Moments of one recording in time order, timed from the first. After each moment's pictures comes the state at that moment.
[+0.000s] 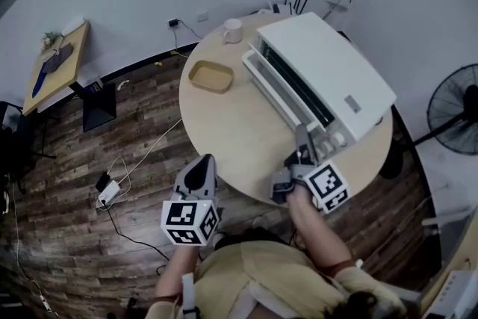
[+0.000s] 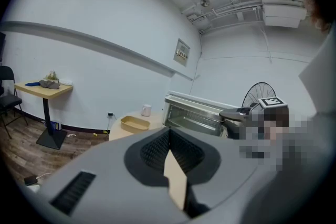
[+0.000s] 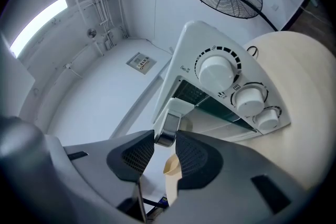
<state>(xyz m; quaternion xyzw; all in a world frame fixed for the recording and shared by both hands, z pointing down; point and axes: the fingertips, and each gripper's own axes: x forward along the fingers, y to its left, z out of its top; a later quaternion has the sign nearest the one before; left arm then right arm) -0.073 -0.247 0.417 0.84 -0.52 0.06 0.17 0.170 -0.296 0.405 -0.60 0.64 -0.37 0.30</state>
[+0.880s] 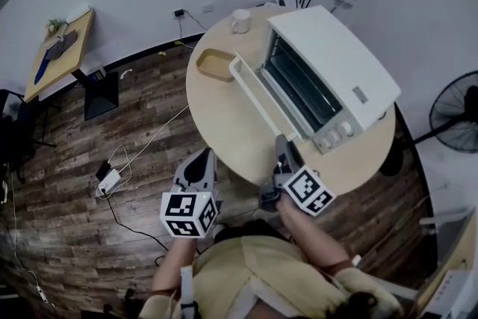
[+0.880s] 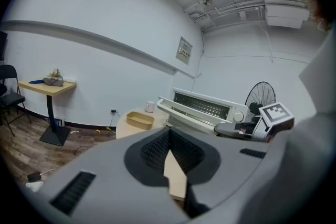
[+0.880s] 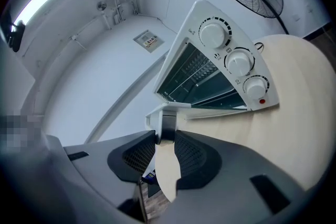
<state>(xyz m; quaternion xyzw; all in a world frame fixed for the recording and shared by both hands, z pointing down) -0.095 -0.228 0.430 0.83 -0.52 0.06 0.18 0.106 -0.257 0.456 -0.61 0.68 -0.38 0.17</state>
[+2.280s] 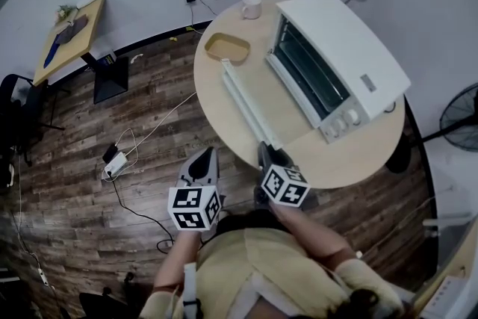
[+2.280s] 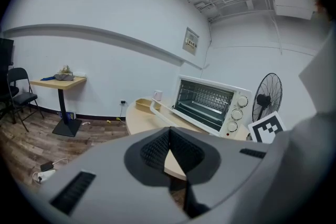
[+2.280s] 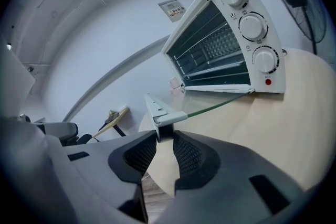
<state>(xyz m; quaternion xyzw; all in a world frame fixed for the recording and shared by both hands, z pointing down) -0.101 -0.195 0.476 0.80 -0.55 0.11 0.21 0.055 -0.227 0.568 -0.58 0.73 -0.35 -0.03</state>
